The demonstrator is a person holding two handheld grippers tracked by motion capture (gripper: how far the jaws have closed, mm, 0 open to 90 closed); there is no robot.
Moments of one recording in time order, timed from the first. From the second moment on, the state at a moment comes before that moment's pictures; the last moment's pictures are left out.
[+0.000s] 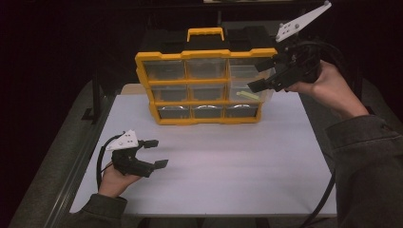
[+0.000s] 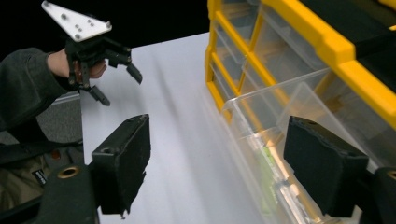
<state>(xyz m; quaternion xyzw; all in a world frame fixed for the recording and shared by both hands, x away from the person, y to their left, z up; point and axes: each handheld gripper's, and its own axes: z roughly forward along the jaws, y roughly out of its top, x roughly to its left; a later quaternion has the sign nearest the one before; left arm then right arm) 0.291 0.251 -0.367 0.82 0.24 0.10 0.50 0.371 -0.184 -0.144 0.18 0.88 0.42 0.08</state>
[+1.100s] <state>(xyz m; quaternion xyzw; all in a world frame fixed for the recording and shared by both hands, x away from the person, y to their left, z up) 0.293 0.248 -0.370 0.83 0.25 0.09 0.50 0.353 -0.185 -0.183 0.14 0.89 0.43 0.05</state>
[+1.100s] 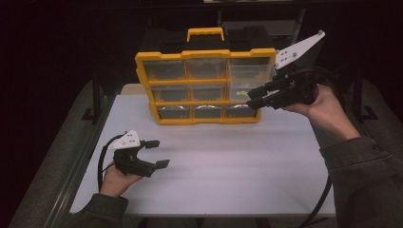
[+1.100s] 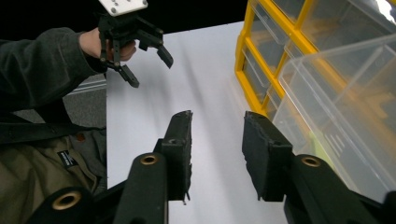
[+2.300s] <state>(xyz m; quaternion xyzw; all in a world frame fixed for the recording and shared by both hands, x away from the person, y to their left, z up) 0.293 0.251 -0.370 0.82 0.25 0.09 0.50 0.381 -0.178 -0.194 0.20 0.90 0.37 0.11</state>
